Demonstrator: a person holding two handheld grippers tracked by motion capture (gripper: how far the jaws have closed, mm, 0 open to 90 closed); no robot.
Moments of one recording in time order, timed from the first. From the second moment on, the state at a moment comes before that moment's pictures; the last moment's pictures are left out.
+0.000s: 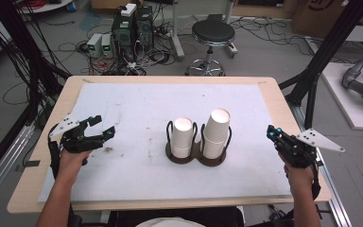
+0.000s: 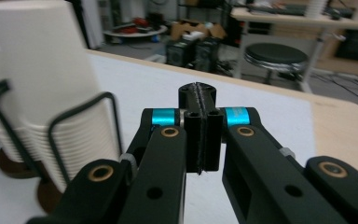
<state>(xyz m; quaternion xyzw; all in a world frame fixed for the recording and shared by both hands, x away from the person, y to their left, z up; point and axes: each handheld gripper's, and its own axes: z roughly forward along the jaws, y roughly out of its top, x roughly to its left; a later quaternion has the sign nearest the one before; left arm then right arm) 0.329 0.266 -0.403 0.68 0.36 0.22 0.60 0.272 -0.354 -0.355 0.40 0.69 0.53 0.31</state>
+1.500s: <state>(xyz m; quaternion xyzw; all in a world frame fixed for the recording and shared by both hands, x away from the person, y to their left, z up) 0.329 0.255 -0.405 0.69 0.35 0.22 0.60 0.275 -0.197 -0.387 0.26 0.78 0.54 0.18</state>
